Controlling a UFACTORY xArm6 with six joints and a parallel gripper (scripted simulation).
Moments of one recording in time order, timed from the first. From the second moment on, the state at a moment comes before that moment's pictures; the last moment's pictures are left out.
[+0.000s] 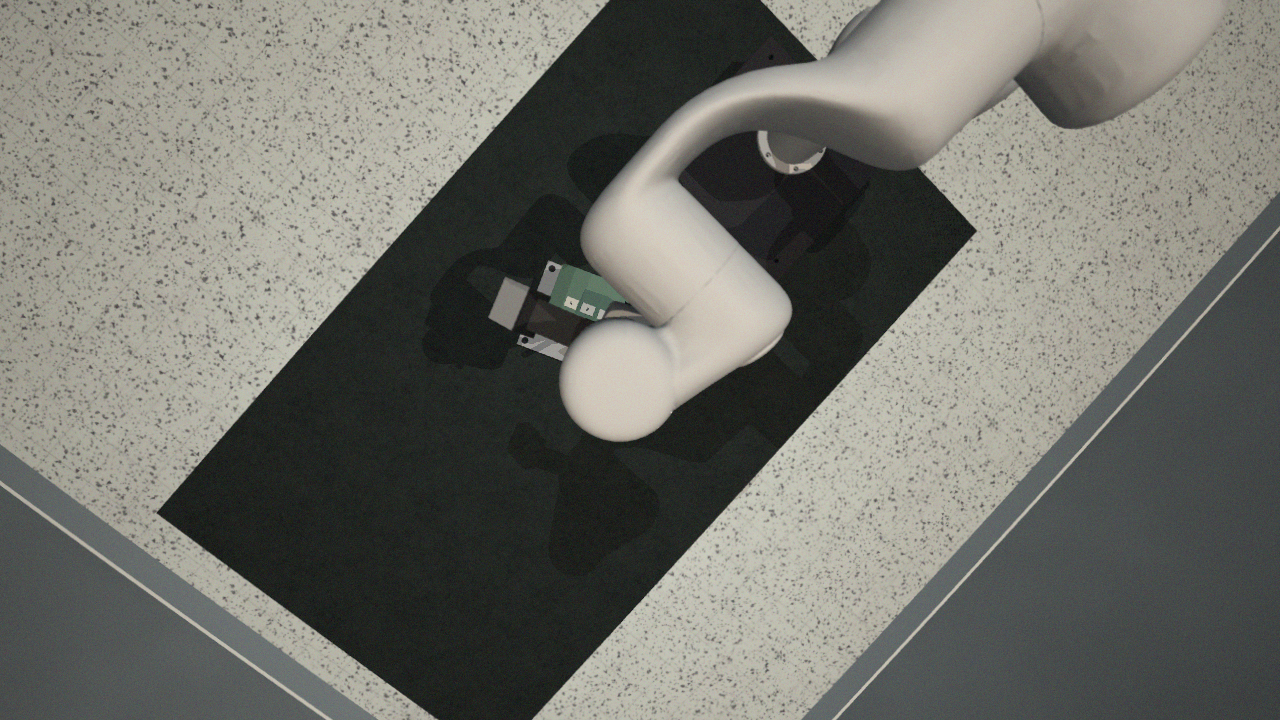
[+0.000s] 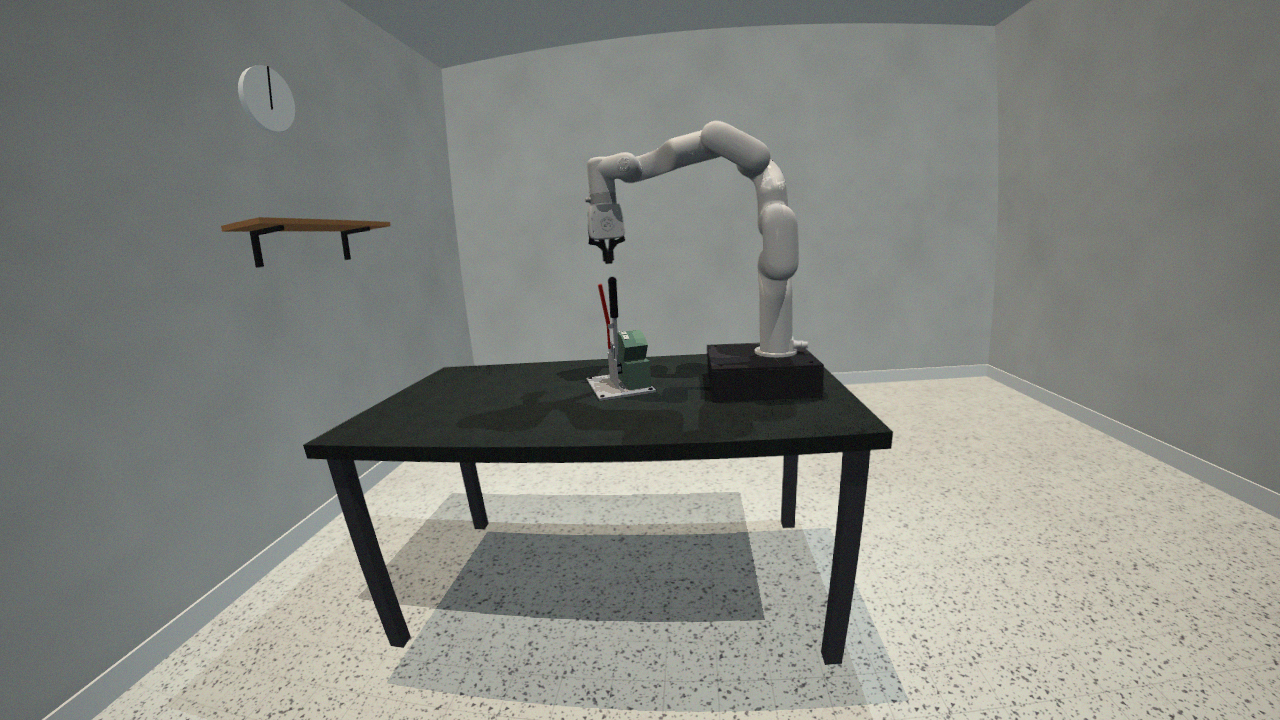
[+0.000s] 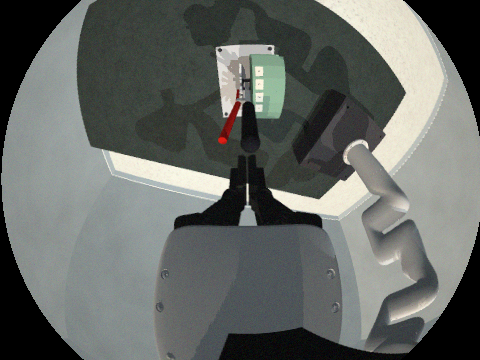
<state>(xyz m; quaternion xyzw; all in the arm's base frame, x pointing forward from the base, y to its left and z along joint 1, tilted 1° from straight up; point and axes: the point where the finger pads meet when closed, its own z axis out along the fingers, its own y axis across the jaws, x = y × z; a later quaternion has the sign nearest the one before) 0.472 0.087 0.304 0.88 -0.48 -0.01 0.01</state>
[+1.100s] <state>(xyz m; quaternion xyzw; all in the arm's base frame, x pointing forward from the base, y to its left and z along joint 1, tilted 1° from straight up) 0.472 0.087 0.304 0.88 -0.48 -0.01 0.01</state>
